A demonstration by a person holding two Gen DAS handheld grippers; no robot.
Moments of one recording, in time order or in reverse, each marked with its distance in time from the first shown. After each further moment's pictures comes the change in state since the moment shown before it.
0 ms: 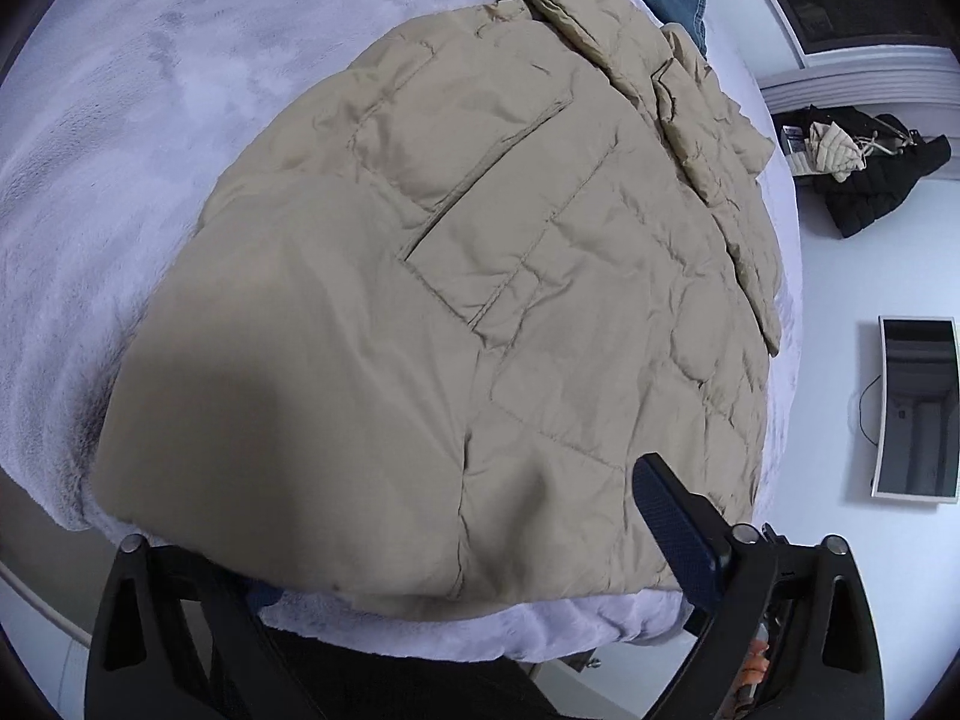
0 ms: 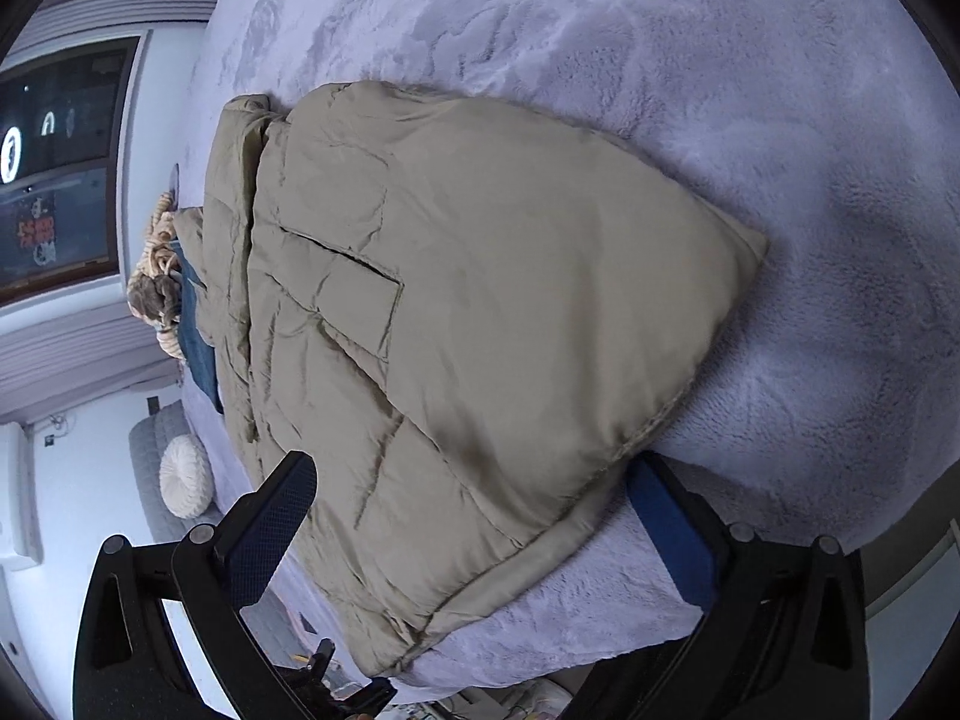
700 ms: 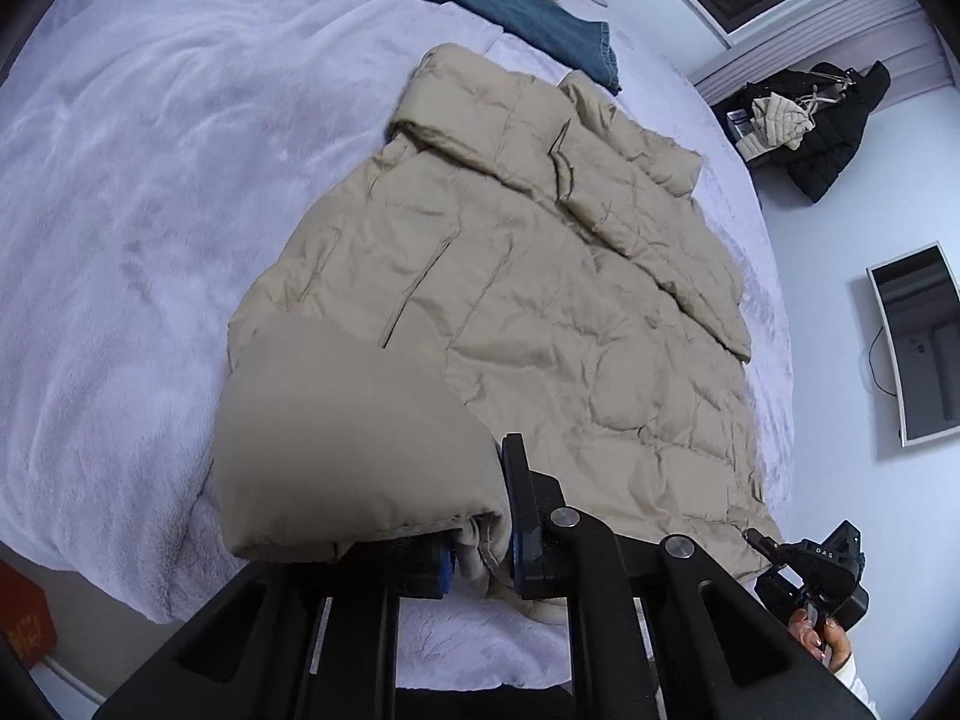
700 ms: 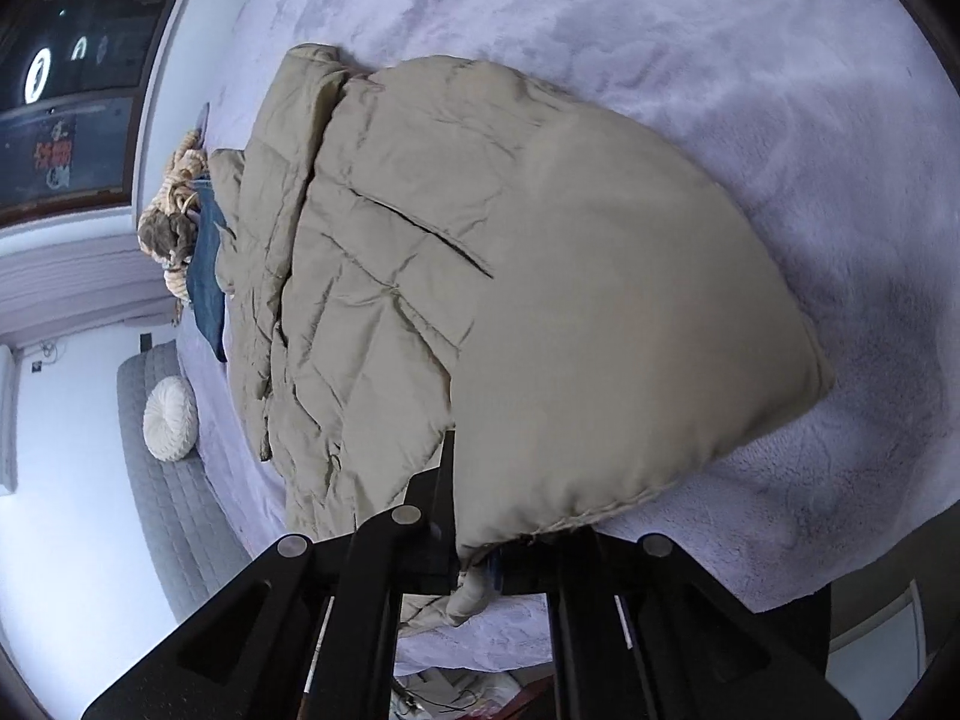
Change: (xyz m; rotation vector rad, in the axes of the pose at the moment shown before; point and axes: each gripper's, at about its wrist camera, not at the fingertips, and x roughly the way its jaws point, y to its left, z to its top) left arm -0.060 -0.057 0.024 0.236 -0.162 0.043; right arm -0.007 0.058 0.007 -0.230 0.045 -0.068
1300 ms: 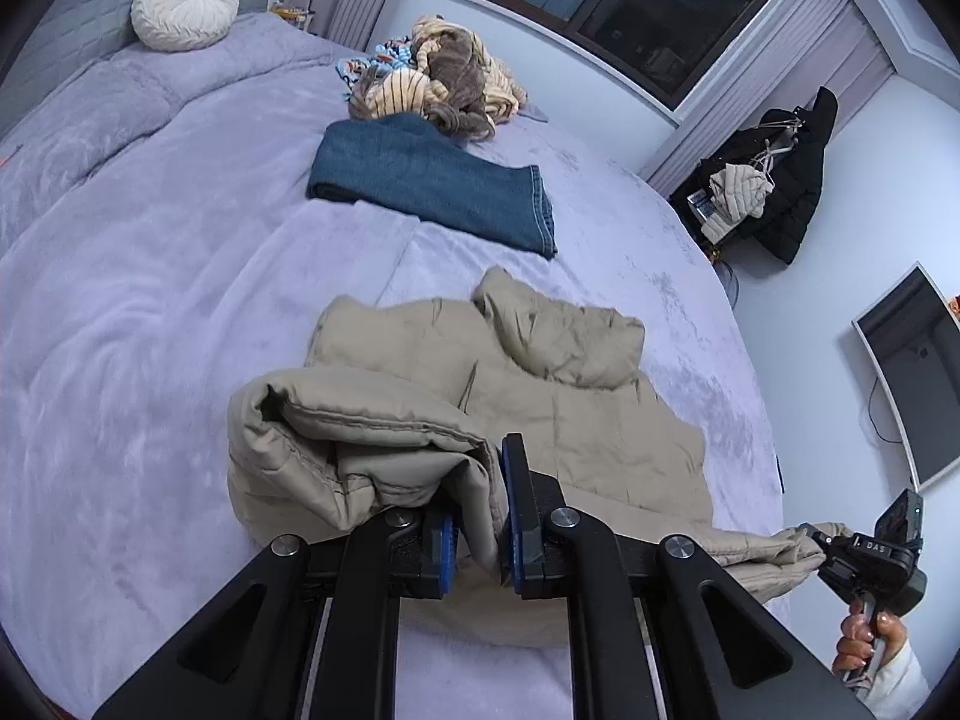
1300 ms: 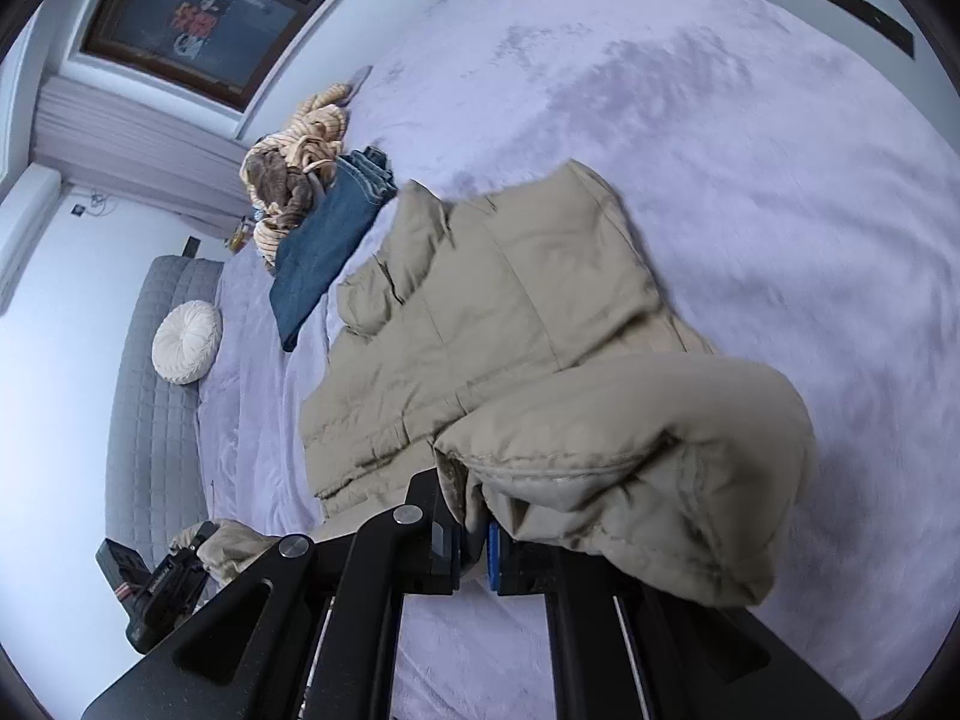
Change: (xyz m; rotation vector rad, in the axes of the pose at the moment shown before) left arm -0.024 -0.104 0.156 0.122 -0.297 0.035; right arm -0.023 0.194 0.114 -0.468 -0.087 0.024
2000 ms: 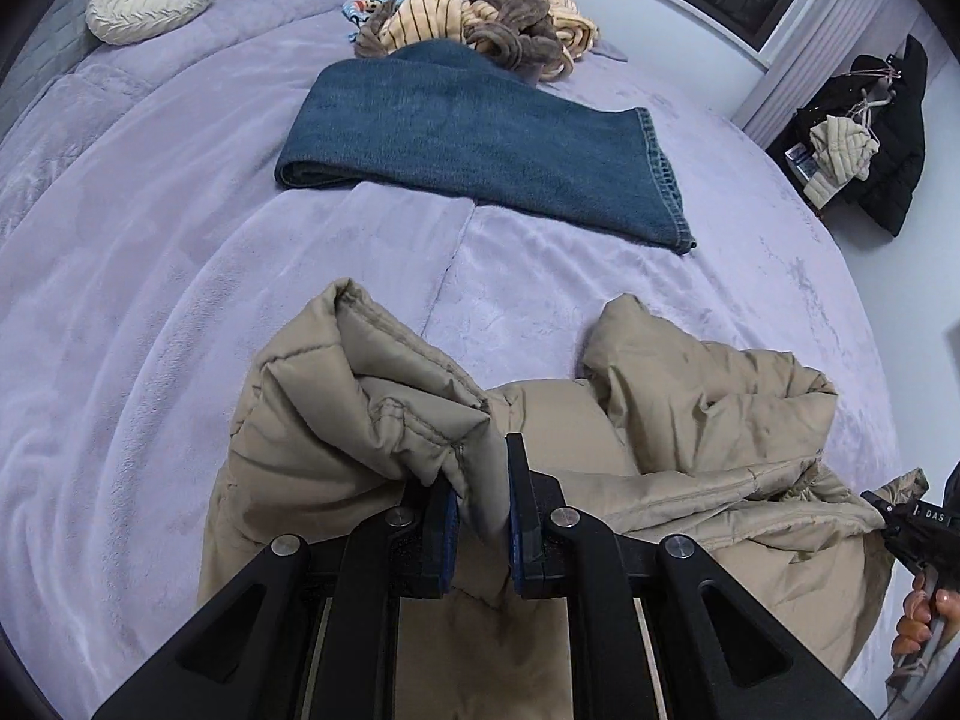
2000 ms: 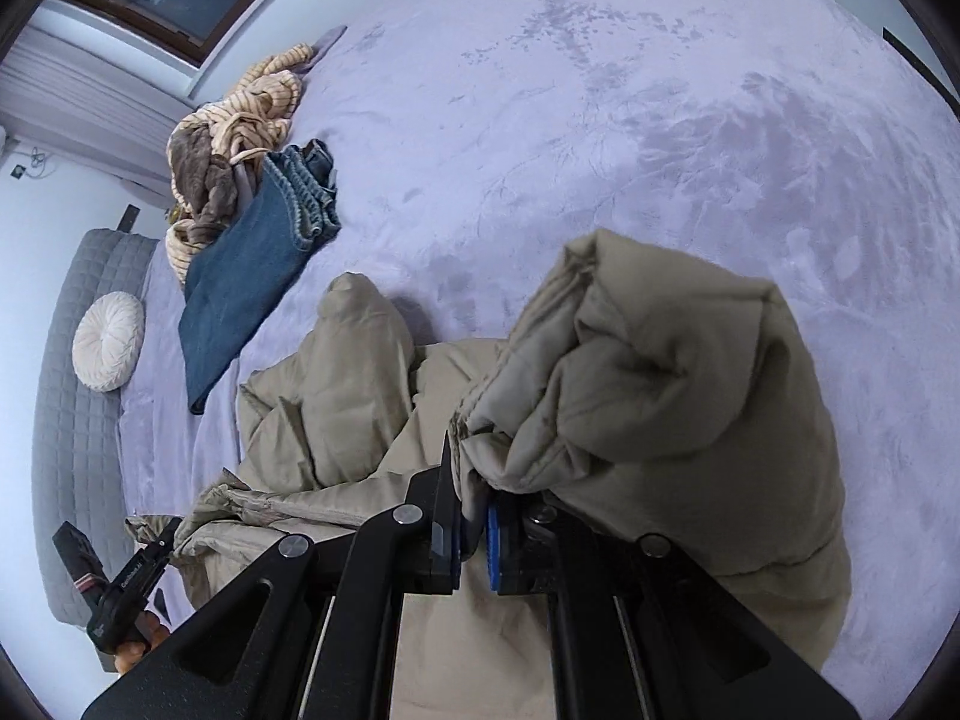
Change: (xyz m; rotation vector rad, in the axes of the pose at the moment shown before) left arm 0.244 0.032 0.094 0.020 0.135 0.203; right arm 0.204 -0.004 0.157 -0.025 0.076 -0.161
